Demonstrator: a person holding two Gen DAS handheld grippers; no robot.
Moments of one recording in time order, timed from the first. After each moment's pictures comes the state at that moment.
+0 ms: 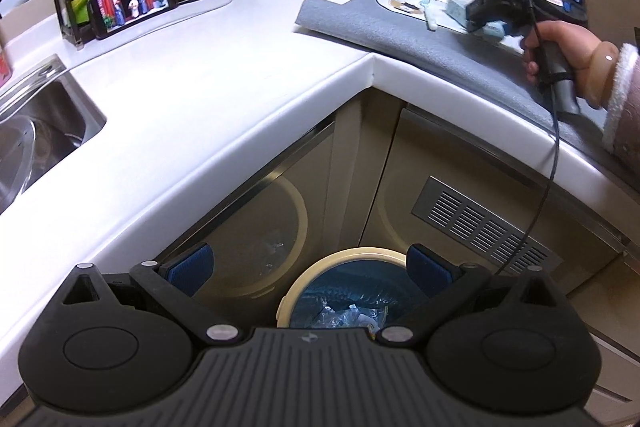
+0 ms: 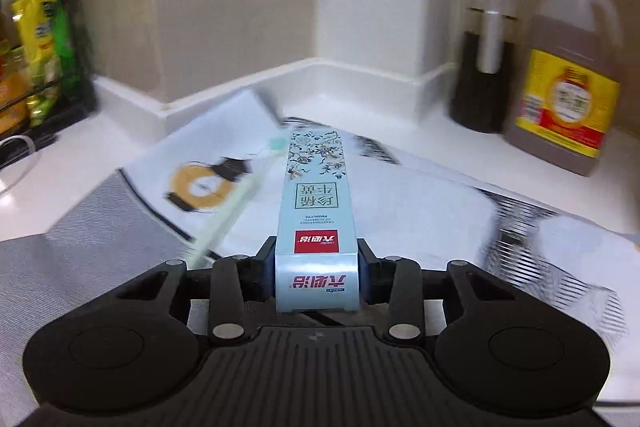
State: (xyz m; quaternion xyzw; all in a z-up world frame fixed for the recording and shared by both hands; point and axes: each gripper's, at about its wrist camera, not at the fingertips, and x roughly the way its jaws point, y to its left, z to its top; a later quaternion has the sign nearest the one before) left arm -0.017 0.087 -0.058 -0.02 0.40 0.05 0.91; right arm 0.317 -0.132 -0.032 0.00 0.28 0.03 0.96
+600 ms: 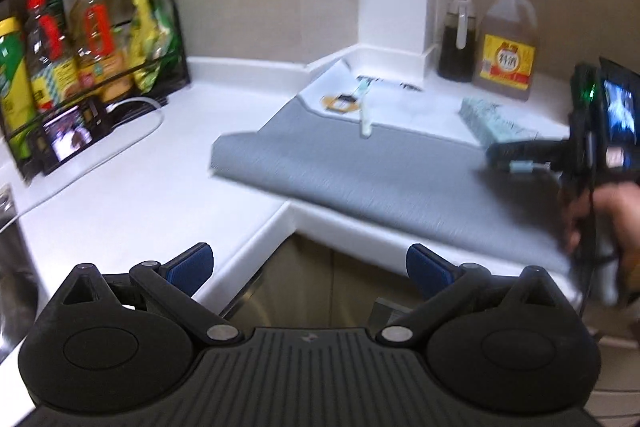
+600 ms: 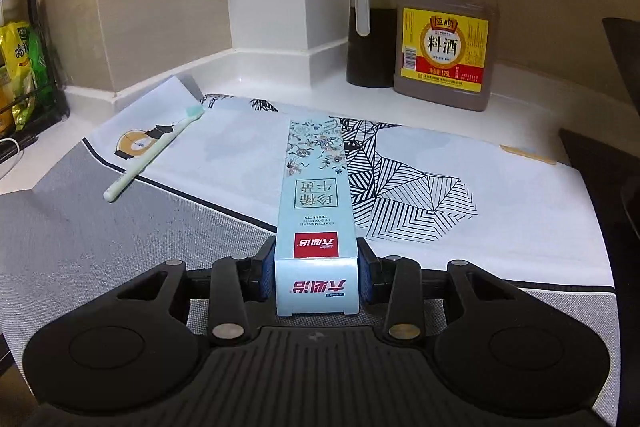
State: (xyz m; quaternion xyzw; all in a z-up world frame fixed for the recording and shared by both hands) left arm 0.071 0.026 0.005 0.03 0.31 0.00 0.95; right arm 0.232 -0.208 -0.044 0.04 0.28 0.00 0.96
